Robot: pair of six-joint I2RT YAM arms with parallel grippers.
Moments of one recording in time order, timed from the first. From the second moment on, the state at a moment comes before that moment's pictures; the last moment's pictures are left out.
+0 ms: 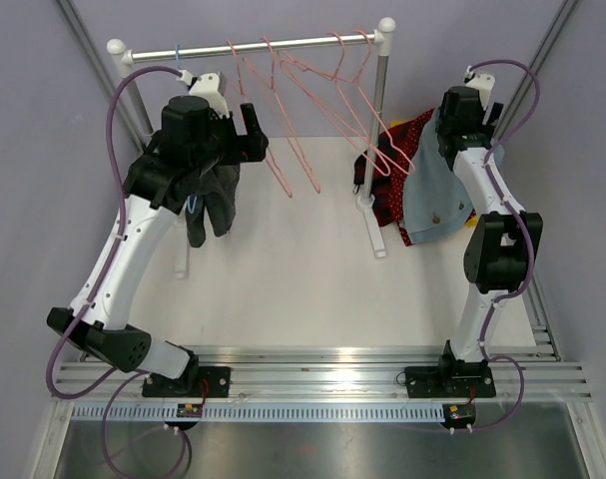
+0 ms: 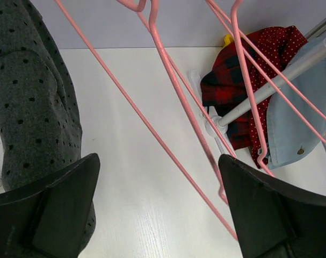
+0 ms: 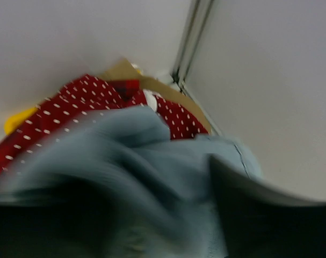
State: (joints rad) left arm -0.41 1.45 1.80 -0.71 -0.08 -0.32; right arm 0.04 1.97 1.82 -0.15 0.61 0.05
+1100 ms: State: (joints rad) left arm -0.26 1.37 1.86 -0.87 -0.22 -0.26; right arm 0.03 0.90 1.09 -0.41 0.49 0.37
